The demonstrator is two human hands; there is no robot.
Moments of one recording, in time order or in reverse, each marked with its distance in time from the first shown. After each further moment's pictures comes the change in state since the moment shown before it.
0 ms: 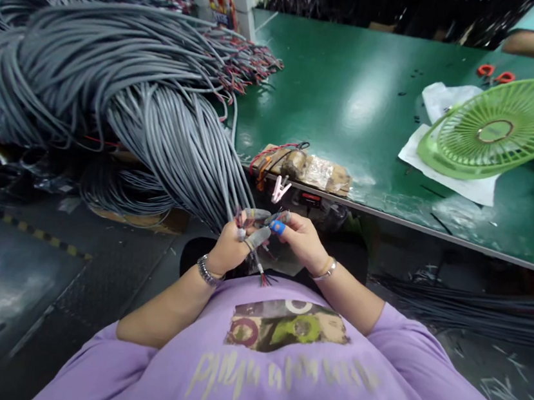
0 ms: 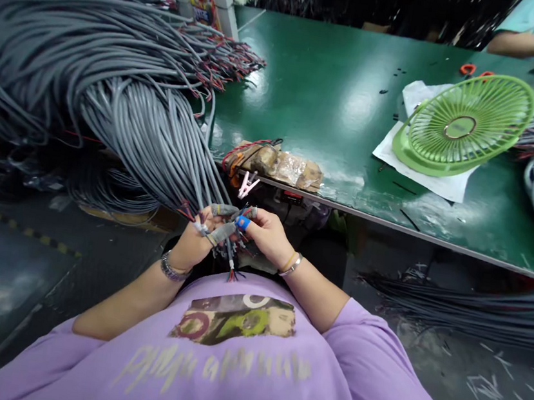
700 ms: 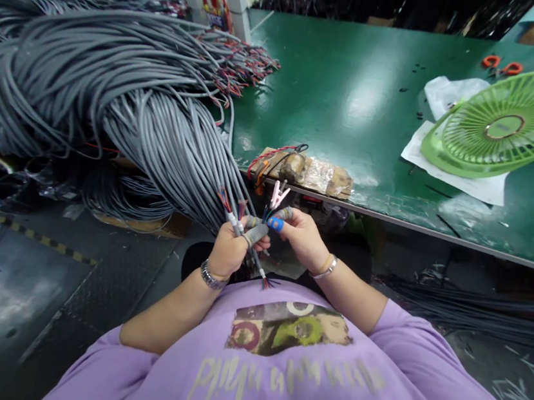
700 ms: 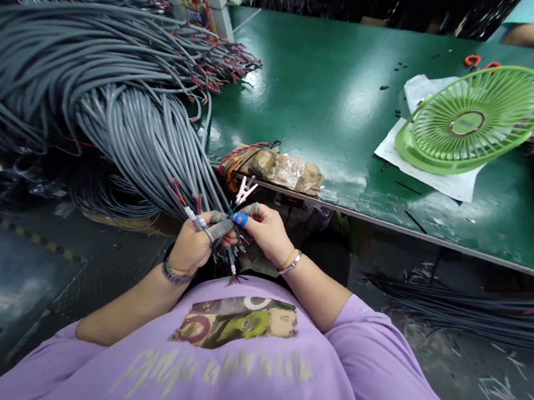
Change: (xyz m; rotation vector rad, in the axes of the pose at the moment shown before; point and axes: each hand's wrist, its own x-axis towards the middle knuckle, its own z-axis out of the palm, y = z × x) left_hand 0.010 0.016 0.012 -0.157 0.157 -0.225; right_hand 0.017 -0.007 0.002 0.043 0.093 0.031
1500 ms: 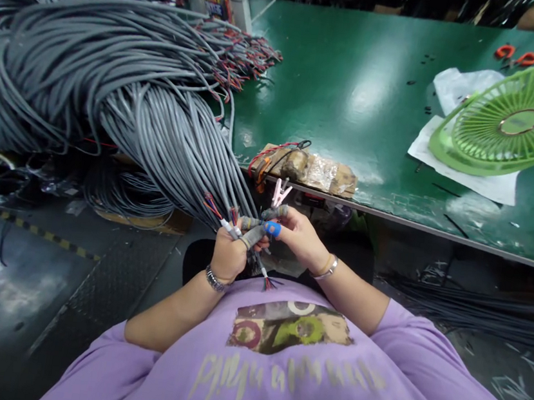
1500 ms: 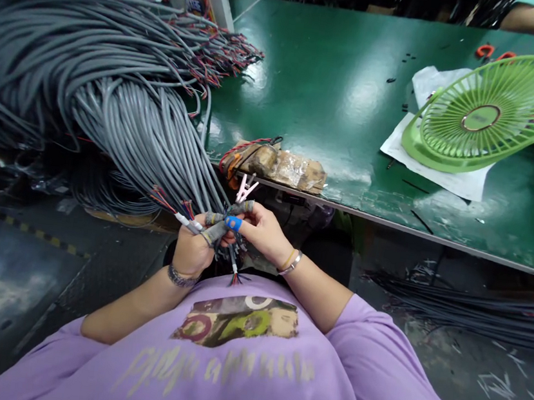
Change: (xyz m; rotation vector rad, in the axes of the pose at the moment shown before) left_hand -0.002 -0.014 0.003 -0.102 0.135 0.045; right_hand 0.000 0.004 0.001 0.005 -0.130 -0.013
